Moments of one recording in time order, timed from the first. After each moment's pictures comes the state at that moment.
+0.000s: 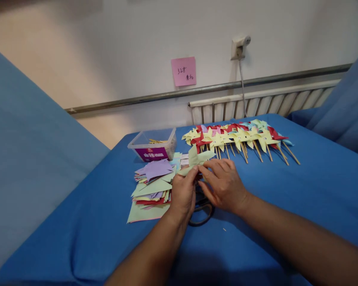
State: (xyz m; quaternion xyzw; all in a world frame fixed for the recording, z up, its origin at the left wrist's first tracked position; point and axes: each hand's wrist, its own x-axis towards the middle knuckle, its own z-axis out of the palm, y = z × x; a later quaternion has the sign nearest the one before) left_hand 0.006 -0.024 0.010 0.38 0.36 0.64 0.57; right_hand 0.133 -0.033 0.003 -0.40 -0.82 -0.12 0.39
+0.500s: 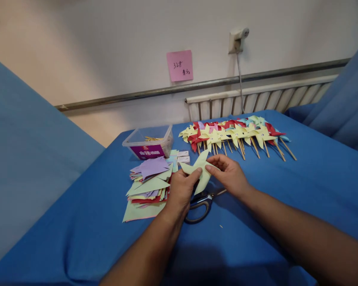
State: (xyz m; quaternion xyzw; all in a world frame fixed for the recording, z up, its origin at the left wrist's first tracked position) left_hand -0.002 -0.021 -0.001 0.41 0.51 0.52 0.55; right_hand 0.142 -0.011 -0.014 -0.43 -0.54 0.44 0.58
